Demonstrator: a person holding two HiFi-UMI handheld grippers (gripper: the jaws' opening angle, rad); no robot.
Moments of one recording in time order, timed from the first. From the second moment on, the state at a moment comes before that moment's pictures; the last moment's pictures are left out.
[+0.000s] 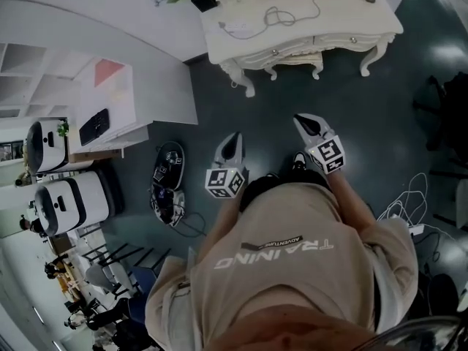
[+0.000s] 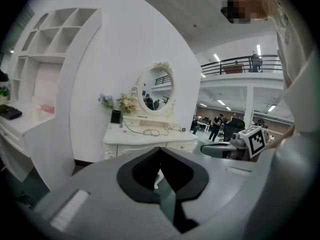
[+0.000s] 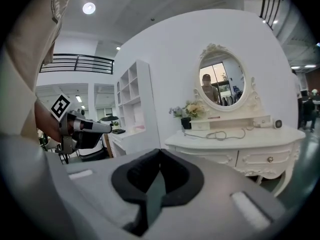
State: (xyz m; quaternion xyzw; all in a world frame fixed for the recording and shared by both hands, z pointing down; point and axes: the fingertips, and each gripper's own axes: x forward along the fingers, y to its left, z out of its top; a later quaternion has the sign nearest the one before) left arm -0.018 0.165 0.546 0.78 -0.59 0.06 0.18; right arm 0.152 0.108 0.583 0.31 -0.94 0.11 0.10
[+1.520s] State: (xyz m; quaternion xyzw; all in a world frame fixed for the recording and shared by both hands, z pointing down) left arm -0.174 -0.104 0.592 0.86 -0.47 0.05 0.18; right arm -0.041 -0.123 0.581 0.35 -0.92 0.11 0.14
